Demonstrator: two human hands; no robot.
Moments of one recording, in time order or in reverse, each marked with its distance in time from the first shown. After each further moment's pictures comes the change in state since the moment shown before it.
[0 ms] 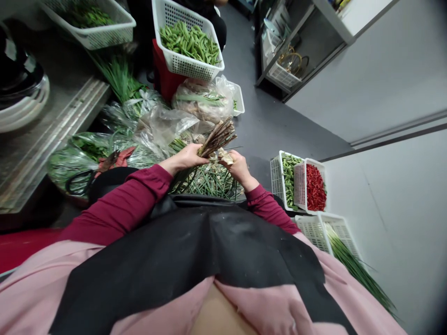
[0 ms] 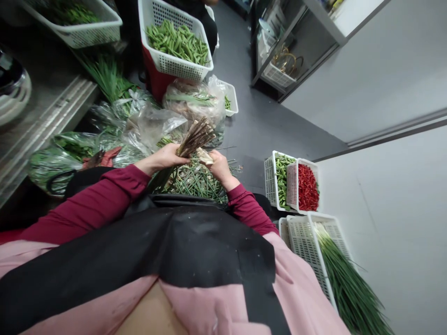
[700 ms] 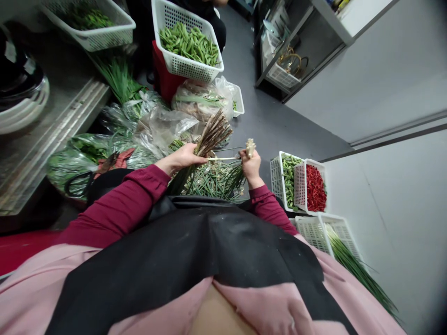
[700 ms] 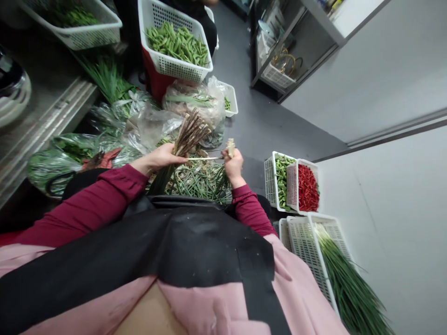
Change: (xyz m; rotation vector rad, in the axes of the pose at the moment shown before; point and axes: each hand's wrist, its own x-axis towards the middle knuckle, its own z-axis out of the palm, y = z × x) left_hand -0.005 0.004 -0.008 -0.134 -0.044 -0.015; right_hand 0.000 0.042 -0.019 0.130 0.446 0.291
